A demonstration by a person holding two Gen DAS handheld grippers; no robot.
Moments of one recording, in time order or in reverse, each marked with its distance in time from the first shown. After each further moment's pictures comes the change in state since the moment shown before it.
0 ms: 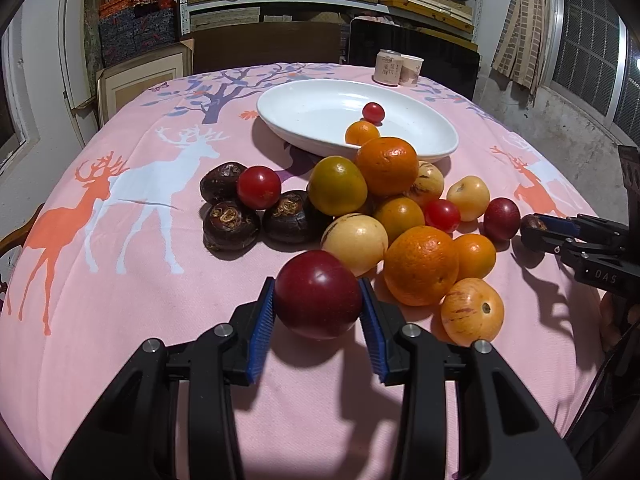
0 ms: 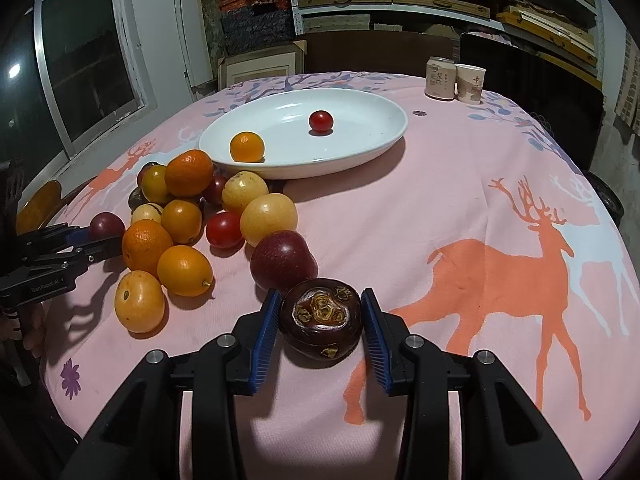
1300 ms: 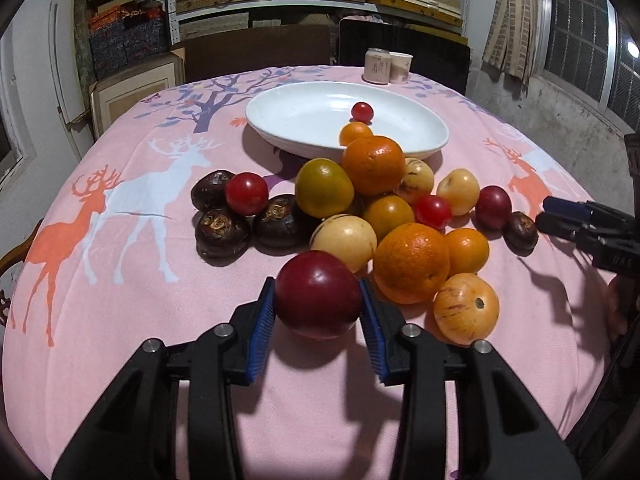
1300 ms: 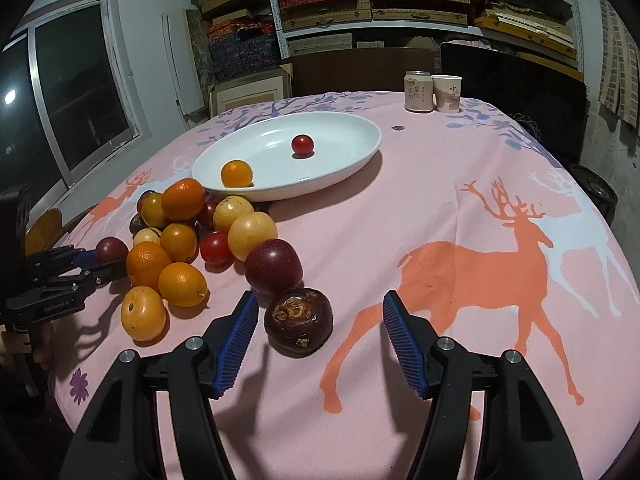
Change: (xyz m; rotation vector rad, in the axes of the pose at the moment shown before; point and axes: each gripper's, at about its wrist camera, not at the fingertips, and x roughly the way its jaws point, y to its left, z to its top) left arm -0.001 -0.006 0.000 0.042 -0.001 0.002; right arm -0.015 -0.013 -0.007 0.046 -0.070 -0.001
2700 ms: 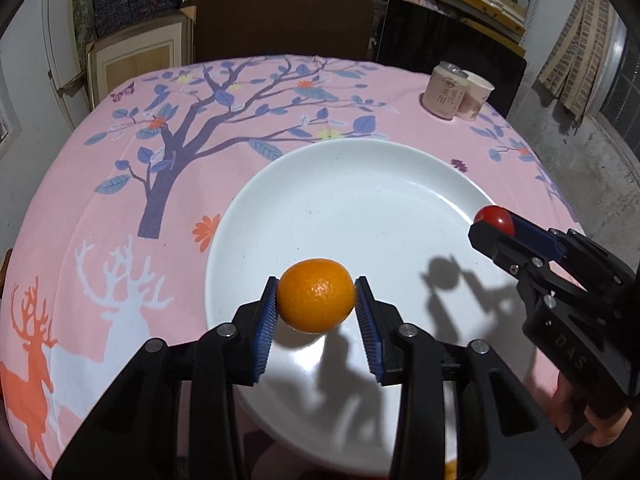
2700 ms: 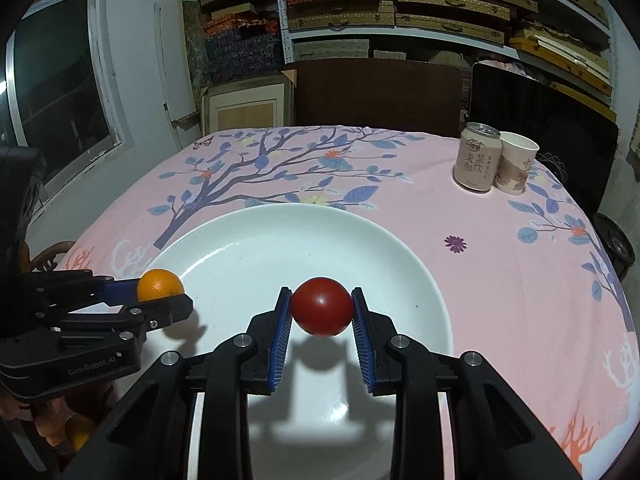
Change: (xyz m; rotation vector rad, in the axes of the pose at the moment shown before) left arm 0.157 0.029 0.204 -0.166 0.164 0.021; right arm 0.157 0.013 0.190 -0.063 -0.007 -0.014
